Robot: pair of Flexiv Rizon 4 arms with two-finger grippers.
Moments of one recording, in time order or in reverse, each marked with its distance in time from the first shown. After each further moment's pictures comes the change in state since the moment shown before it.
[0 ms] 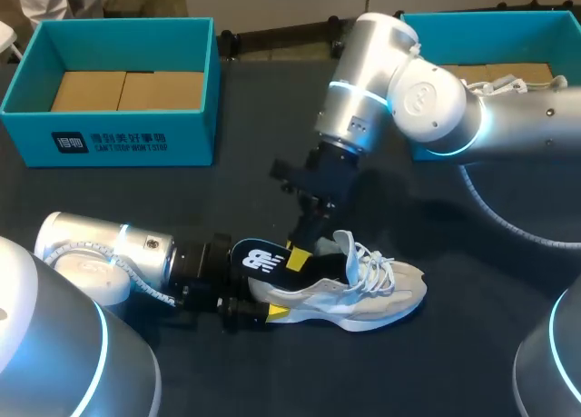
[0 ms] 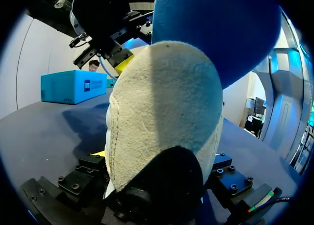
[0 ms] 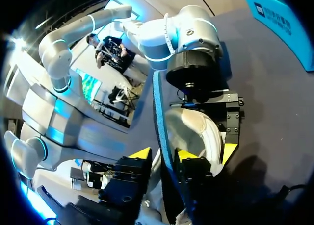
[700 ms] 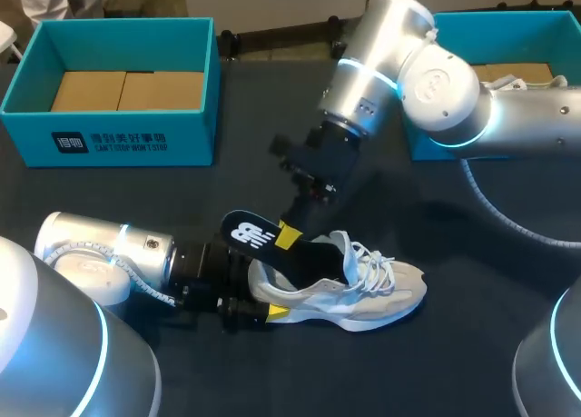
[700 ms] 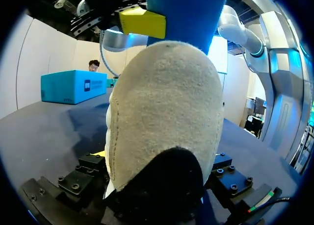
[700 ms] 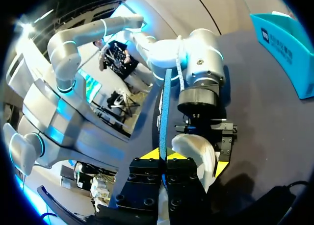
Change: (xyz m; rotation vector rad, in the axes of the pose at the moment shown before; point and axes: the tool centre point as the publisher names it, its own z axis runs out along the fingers) left arm 0.000 0.000 0.000 0.000 0.000 0.000; right arm 0.017 0.031 -0.026 -0.086 -0.045 -0.098
